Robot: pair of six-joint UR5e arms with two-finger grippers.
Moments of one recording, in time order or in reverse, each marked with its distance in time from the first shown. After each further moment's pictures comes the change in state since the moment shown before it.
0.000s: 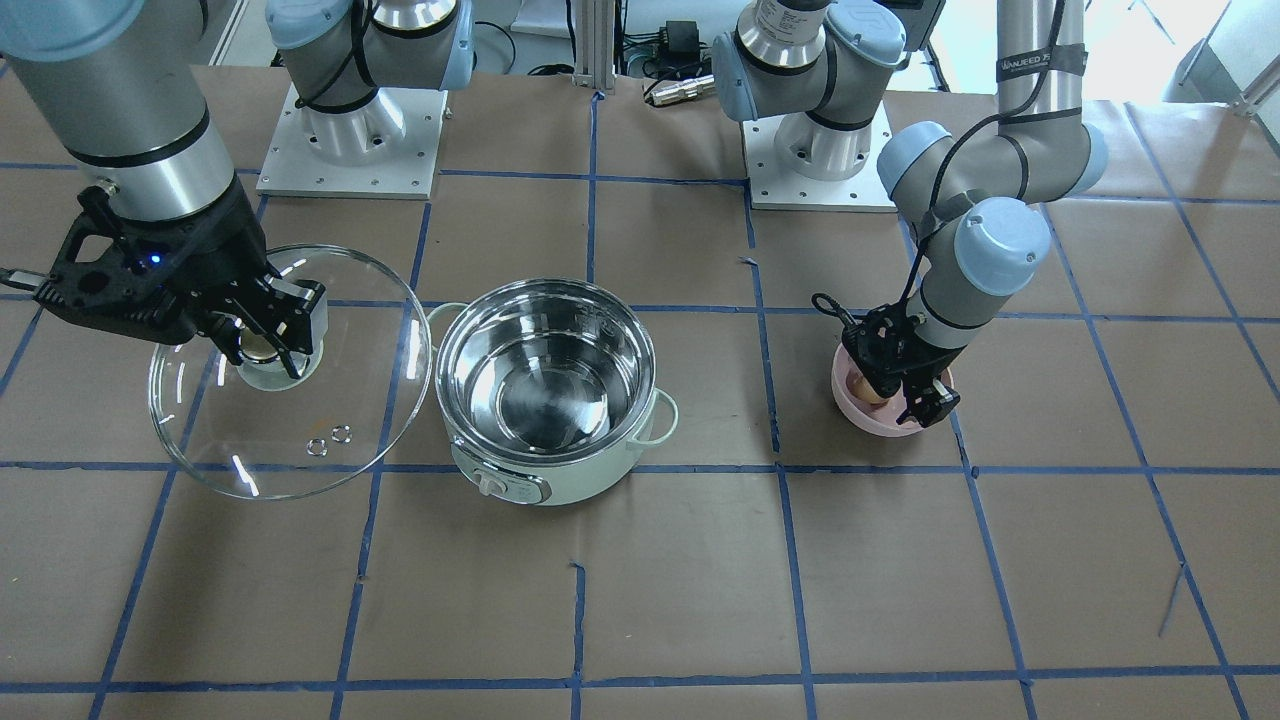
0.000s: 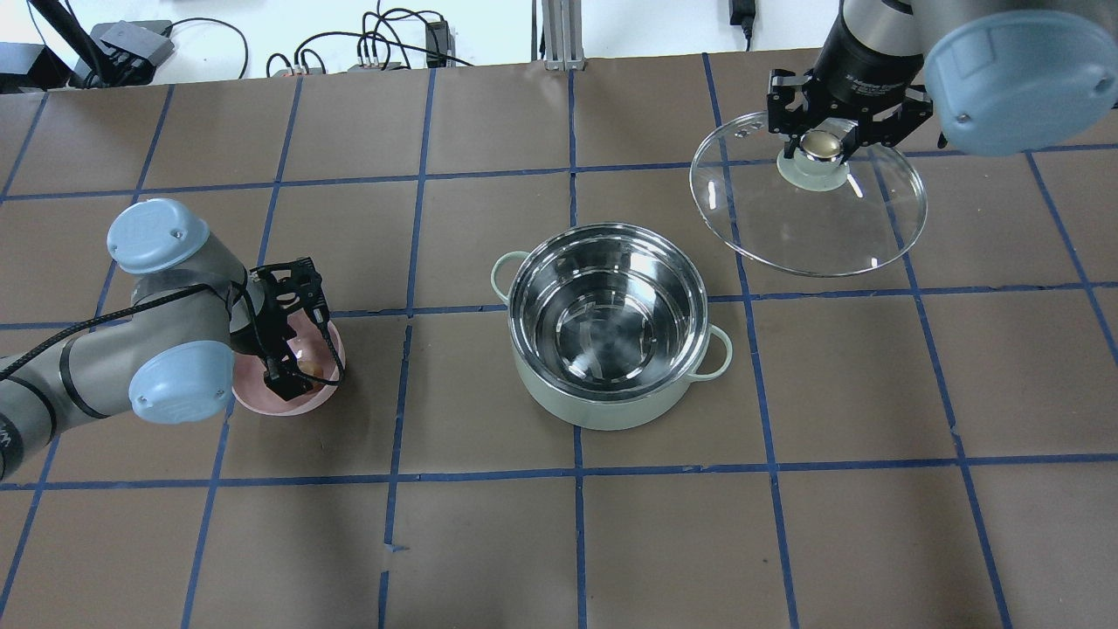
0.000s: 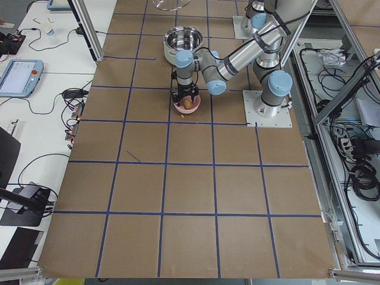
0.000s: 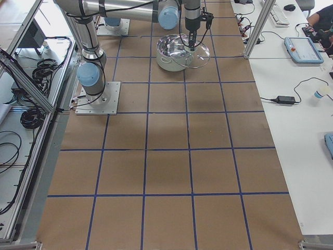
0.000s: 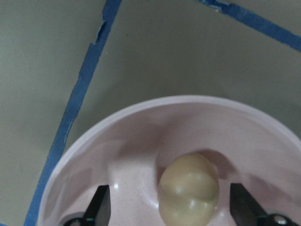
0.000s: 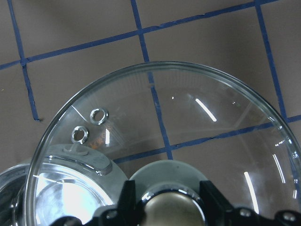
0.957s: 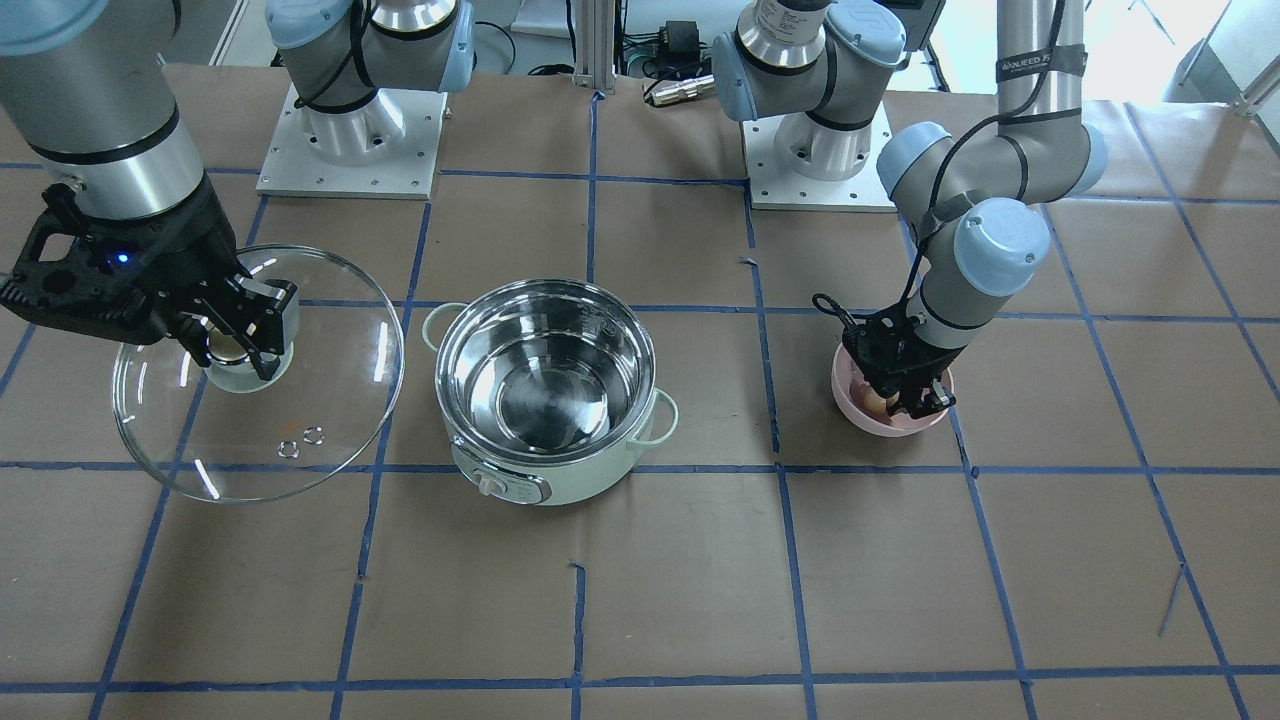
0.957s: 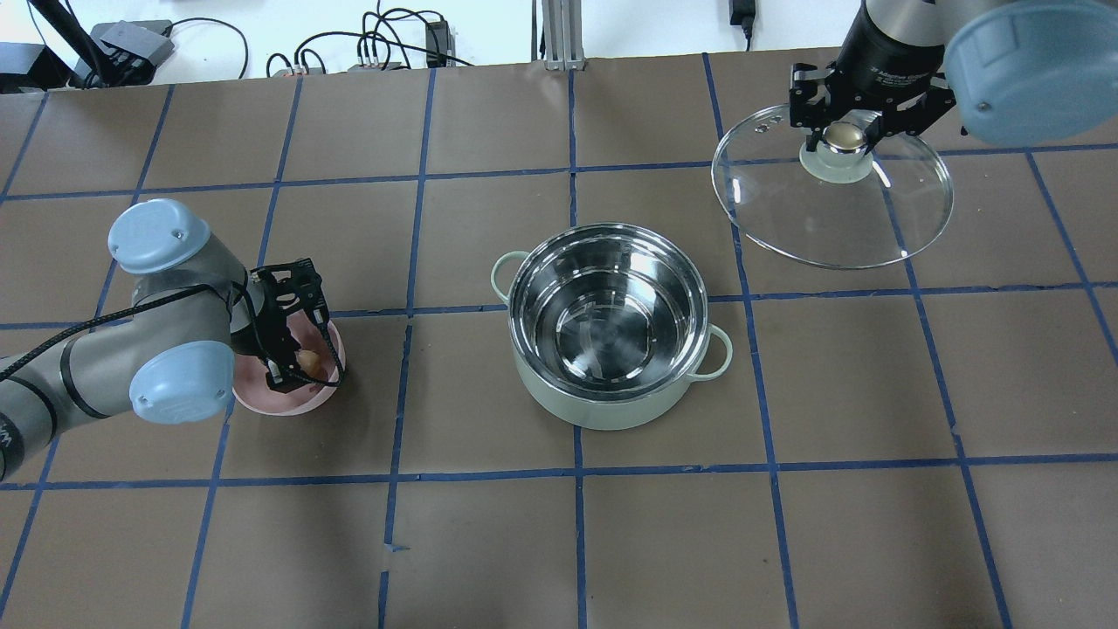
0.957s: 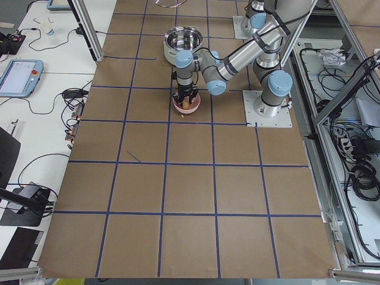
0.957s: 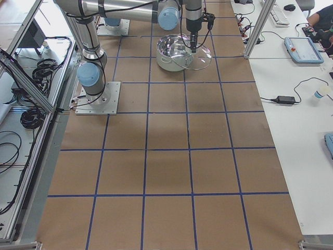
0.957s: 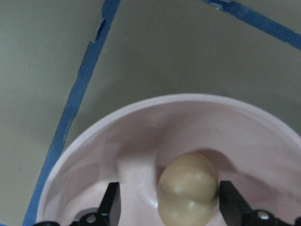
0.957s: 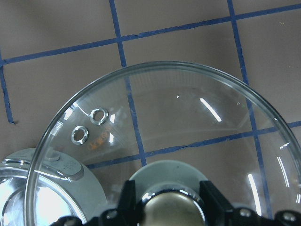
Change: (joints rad) left arm 0.000 -0.001 -0.001 -0.001 0.007 -0.003; right arm -0.022 -0.001 -0.009 -0.001 -0.026 -0.058
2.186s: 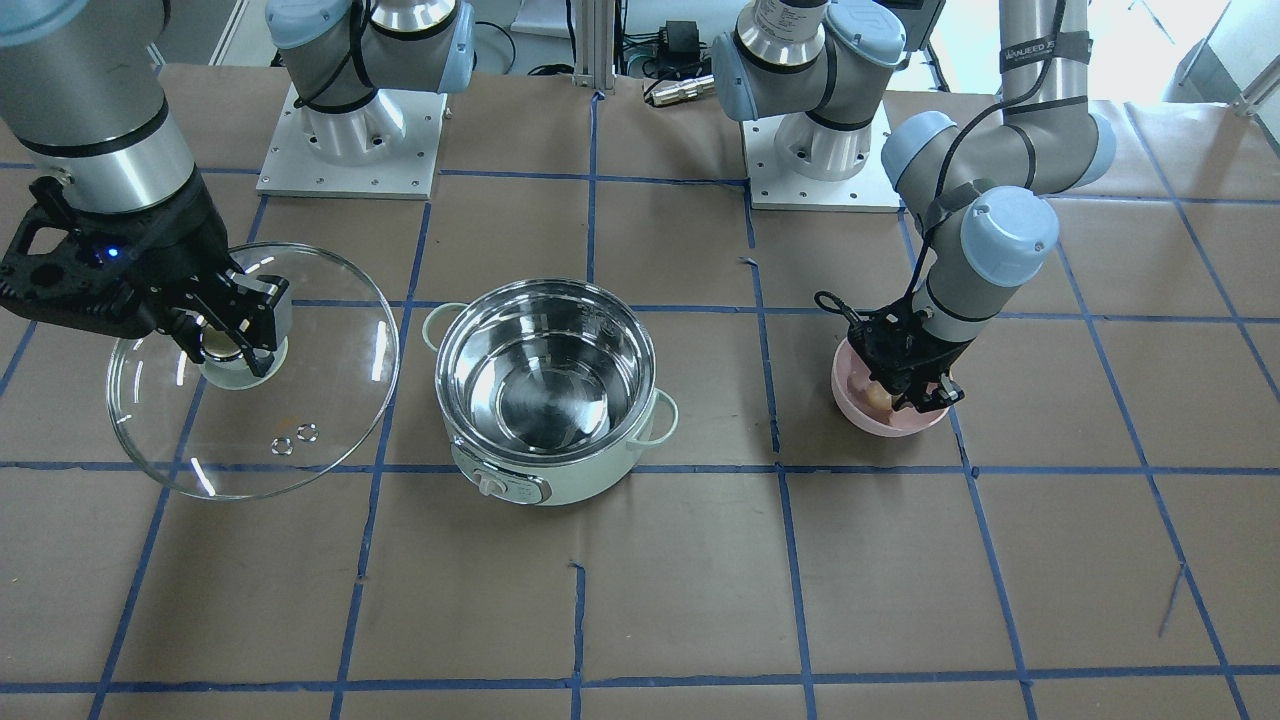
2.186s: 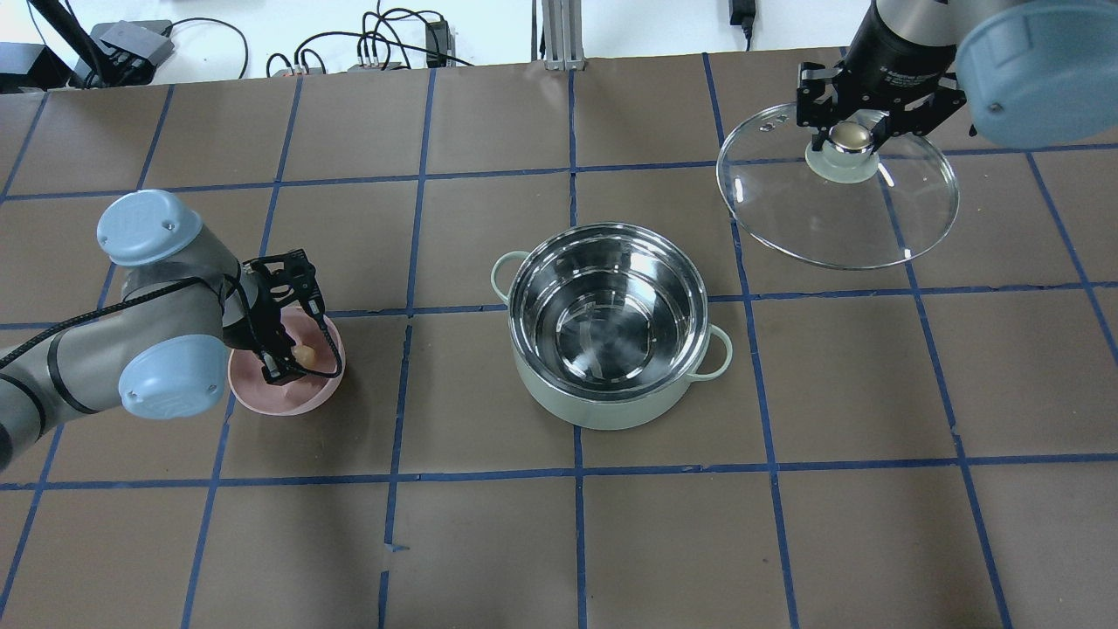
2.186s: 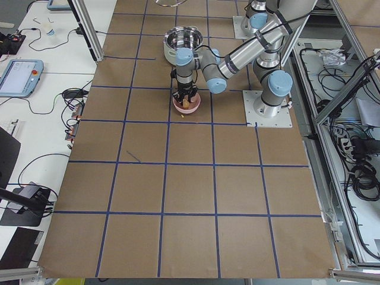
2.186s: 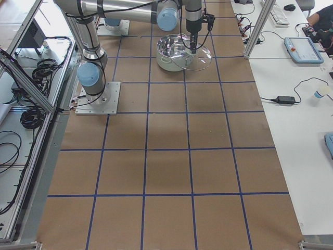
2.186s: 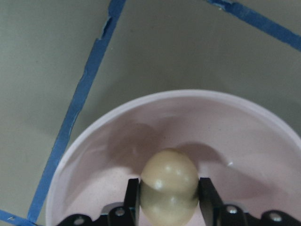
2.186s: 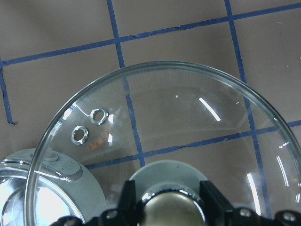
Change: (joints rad) left arm -0.002 0.038 0.022 -0.044 0.002 -0.065; right arm -0.008 -0.012 0.008 -0.001 0.007 -0.002
